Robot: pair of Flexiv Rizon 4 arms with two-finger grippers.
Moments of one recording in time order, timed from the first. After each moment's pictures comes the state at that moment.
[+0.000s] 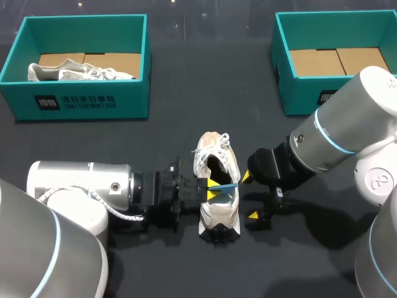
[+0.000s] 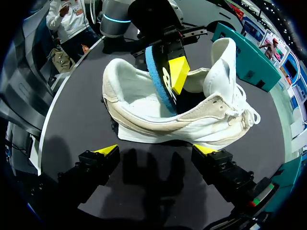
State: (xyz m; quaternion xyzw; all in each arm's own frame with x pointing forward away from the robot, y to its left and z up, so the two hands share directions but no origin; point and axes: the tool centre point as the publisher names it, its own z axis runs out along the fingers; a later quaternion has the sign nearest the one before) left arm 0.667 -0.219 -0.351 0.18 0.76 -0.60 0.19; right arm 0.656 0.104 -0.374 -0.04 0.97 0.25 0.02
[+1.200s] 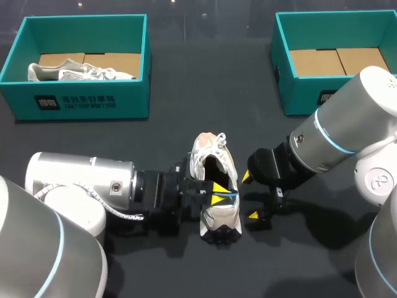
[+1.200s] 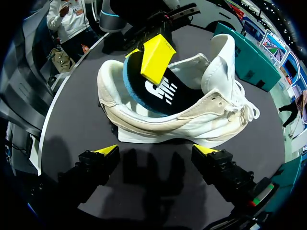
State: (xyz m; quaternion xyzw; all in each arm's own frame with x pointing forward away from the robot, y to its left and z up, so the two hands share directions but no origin) left arm 0.642 -0.228 -0.329 0.25 0.74 -0.58 0.21; right arm 0.656 0.104 -0.374 -0.04 0.97 0.25 0.02
